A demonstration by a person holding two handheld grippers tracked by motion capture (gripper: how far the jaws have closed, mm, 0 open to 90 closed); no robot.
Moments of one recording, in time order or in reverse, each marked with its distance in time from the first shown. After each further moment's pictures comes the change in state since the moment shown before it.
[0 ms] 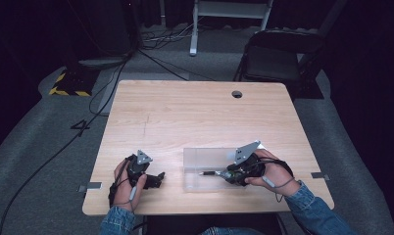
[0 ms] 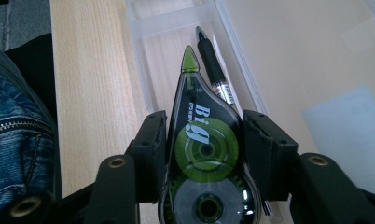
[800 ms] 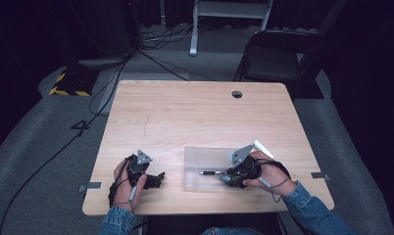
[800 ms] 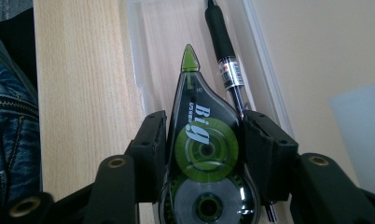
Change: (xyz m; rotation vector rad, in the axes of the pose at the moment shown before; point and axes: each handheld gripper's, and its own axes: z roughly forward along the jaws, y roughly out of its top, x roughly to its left) left arm 0.000 0.000 0.000 0.000 0.000 0.000; right arm -0.004 -0.008 0.019 0.068 0.033 -0.015
